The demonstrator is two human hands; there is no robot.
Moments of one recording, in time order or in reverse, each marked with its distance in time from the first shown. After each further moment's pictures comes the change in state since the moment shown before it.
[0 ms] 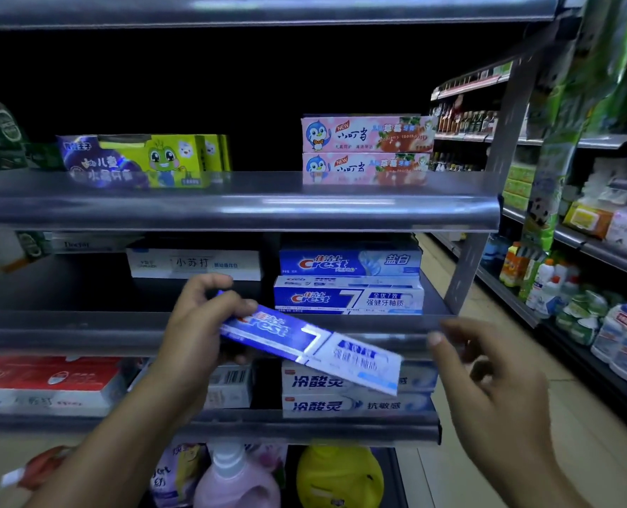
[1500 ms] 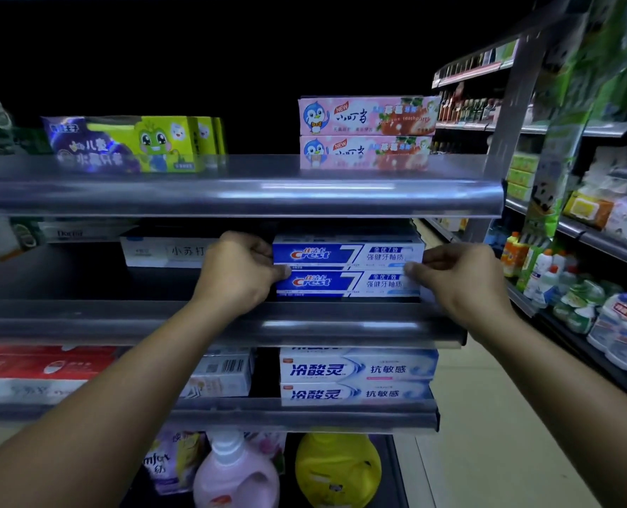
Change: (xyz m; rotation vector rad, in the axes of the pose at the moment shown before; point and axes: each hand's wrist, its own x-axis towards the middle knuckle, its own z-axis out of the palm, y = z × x) left_hand 0.088 -0.011 0.025 0.810 0.073 0.184; right_hand 0.115 0.019 0.034 -0.080 -0.197 0.307
